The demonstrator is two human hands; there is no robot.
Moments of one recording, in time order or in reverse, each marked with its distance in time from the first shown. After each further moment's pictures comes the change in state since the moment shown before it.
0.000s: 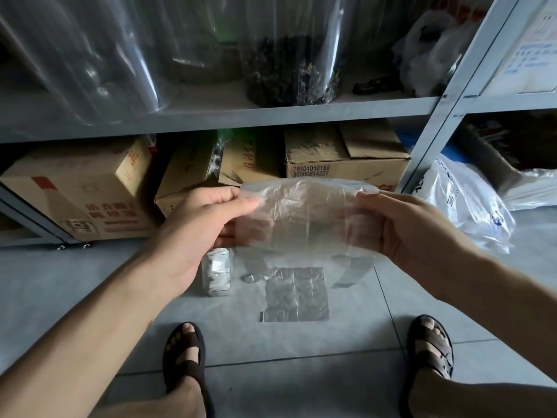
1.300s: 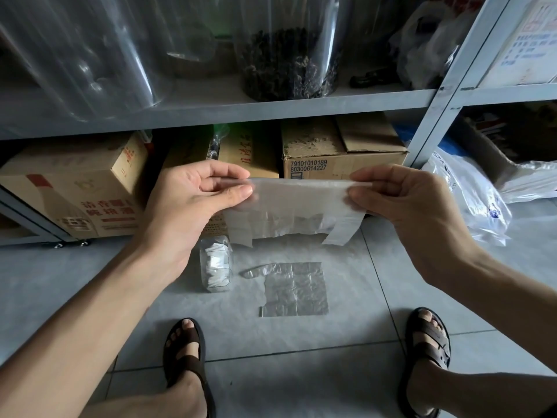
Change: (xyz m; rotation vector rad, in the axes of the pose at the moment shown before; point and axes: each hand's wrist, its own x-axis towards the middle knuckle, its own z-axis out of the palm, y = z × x) left_hand 0.002 0.004 -0.002 -0.055 0.089 0.268; right_hand -0.005 -0.003 0.001 -0.236 0.133 -0.359
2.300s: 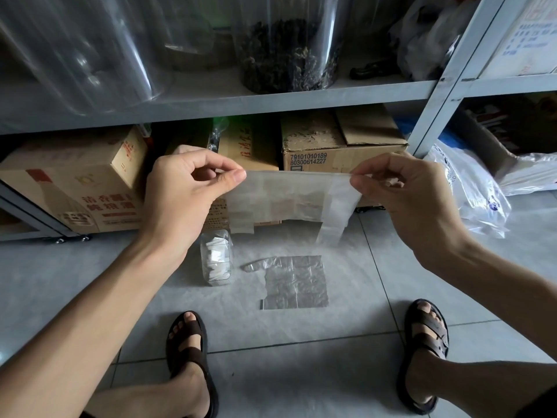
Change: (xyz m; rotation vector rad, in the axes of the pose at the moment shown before) left_hand 0.007 -0.010 -0.008 0.352 0.164 0.204; right_hand 0.009 0.010 -0.005 -0.304 0.069 -0.200
